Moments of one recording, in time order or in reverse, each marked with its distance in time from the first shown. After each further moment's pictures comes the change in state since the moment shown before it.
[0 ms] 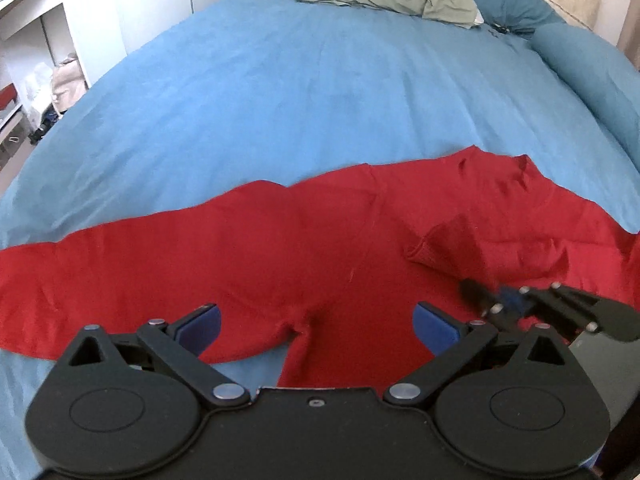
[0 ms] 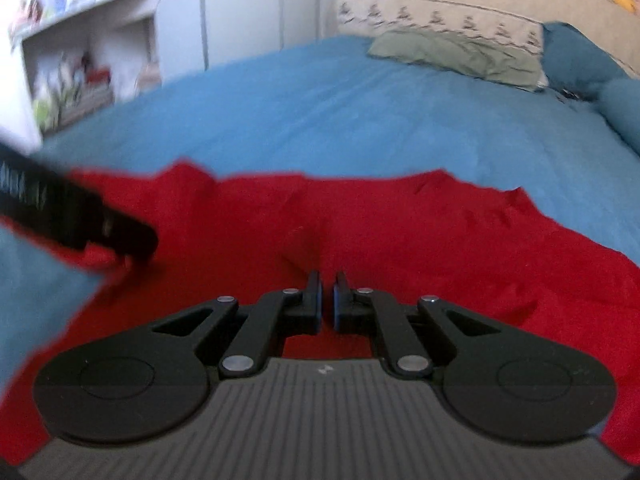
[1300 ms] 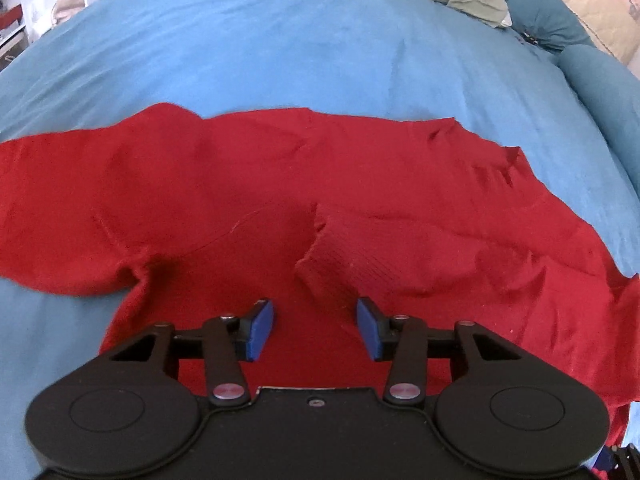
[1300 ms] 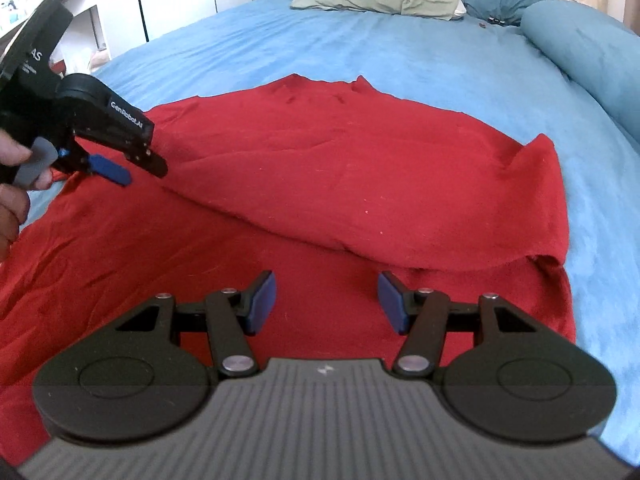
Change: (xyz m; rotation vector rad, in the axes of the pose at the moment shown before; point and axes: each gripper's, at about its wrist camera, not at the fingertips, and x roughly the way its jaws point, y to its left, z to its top) left arm 0.061 -0.061 -0.010 -0.208 0.070 -0.042; right arm -0.097 -0.109 -0.076 0.159 0.146 -0.085
